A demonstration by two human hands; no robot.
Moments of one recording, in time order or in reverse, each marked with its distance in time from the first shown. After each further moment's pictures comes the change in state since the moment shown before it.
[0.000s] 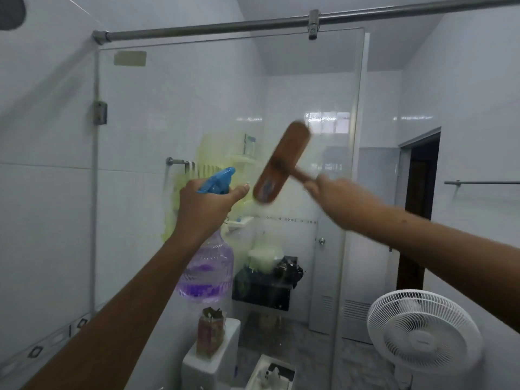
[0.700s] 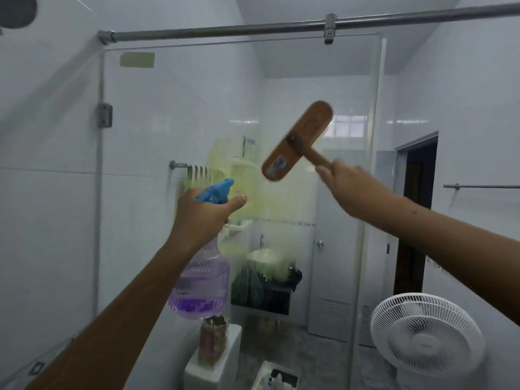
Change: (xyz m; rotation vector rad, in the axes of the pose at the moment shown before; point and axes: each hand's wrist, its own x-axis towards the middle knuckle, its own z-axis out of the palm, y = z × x) left_hand 0.023 -0.034 -0.030 0.016 -0.091 -0.046; right_hand 0.040 -0.007 -0.002 0.141 0.117 0.069
